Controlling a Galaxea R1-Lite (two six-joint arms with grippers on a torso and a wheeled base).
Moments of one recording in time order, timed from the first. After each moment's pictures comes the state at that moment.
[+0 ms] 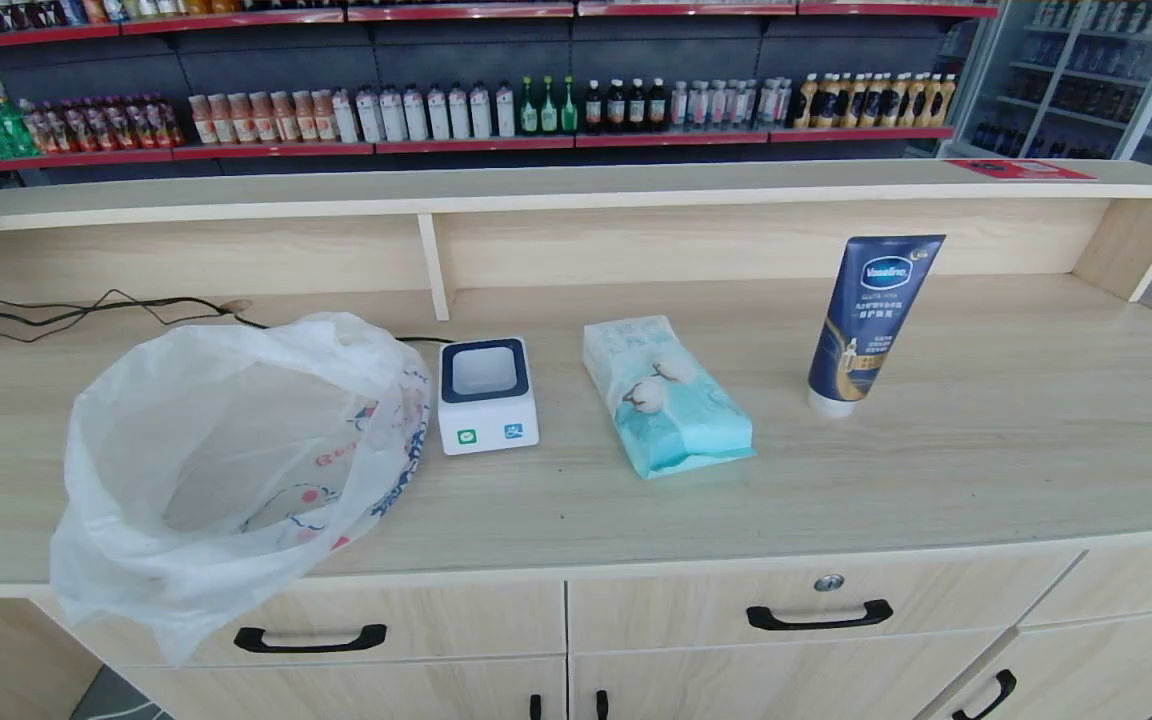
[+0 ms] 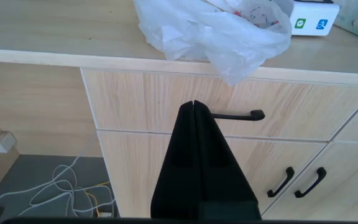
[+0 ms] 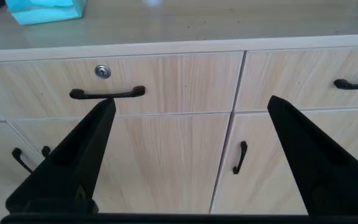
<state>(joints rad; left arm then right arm) 0.00 0.00 0.00 -0.01 0.01 -0.01 -0.01 0.00 -0.01 -0.01 0.03 0.00</state>
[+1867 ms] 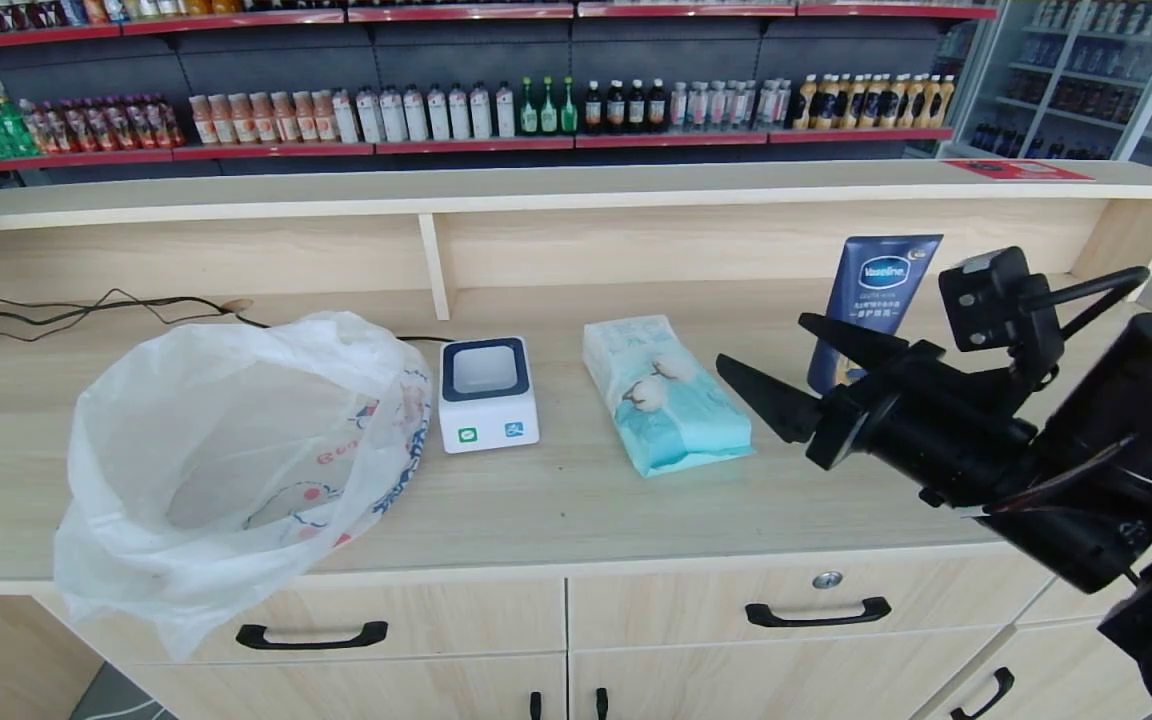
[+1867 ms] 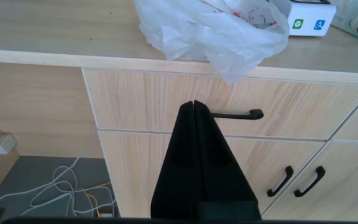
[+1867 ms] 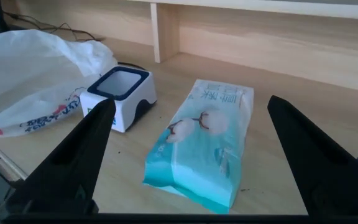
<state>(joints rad) 0.00 0.00 0.00 -0.01 0.01 -0.01 0.51 1.67 -0.58 -1.25 0.12 -0.04</state>
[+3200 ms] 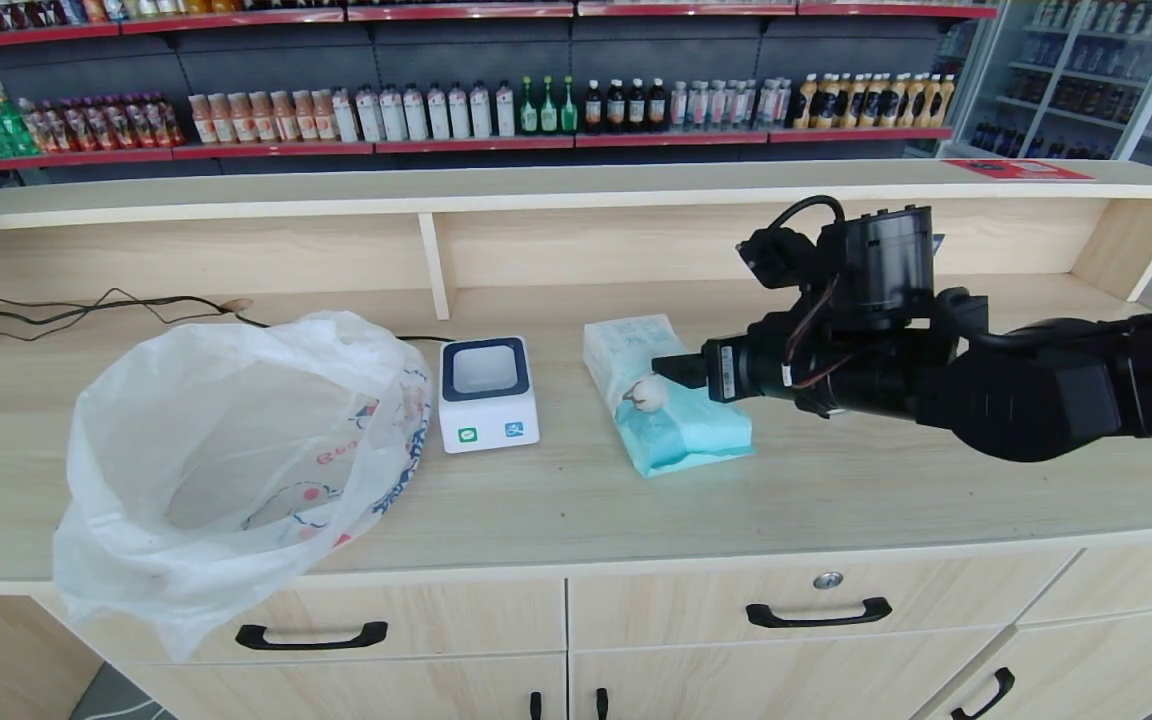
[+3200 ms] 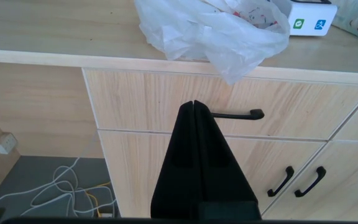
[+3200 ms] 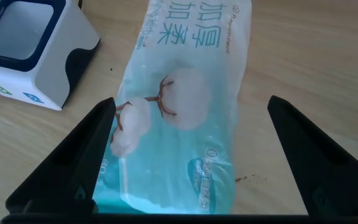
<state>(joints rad) 0.00 0.00 0.00 -0.01 0.01 -0.01 0.48 1.91 -1.30 -0.26 0.01 0.05</state>
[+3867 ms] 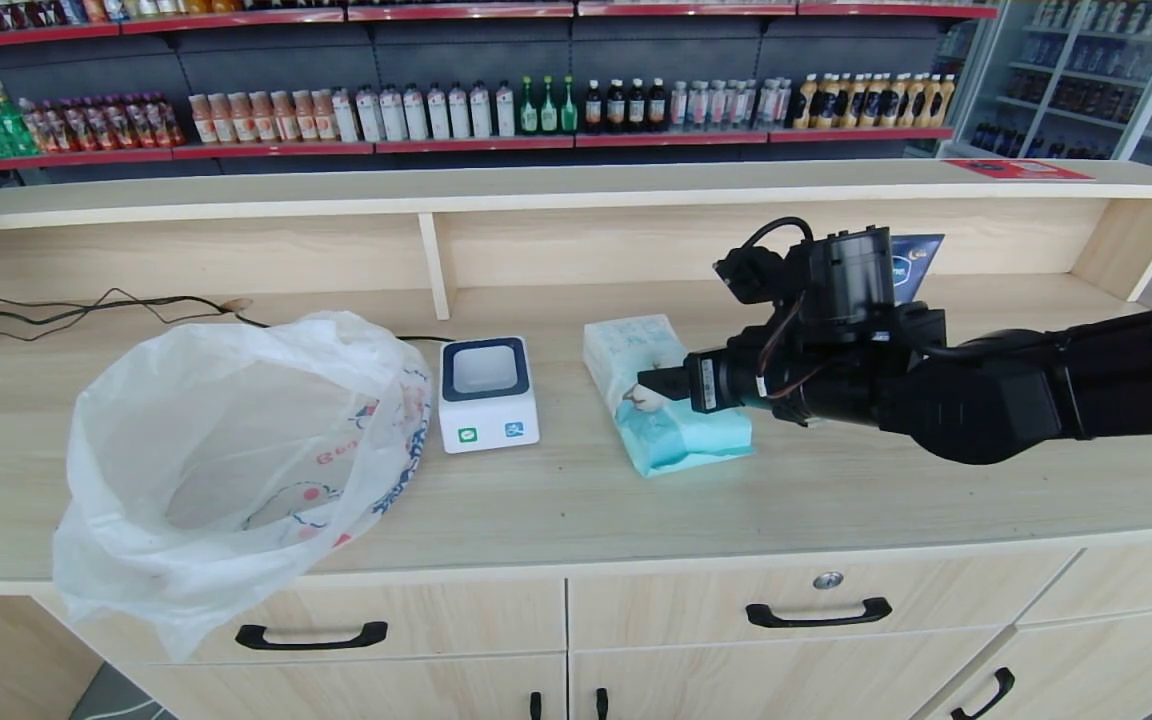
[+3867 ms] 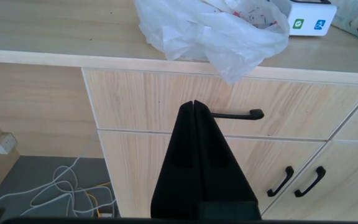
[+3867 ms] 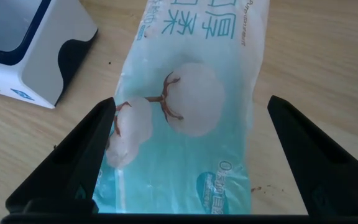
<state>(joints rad) 0.00 0.00 0.00 -0.01 0.01 -0.01 0.49 1.97 -1.33 -0.26 0.02 0.05</state>
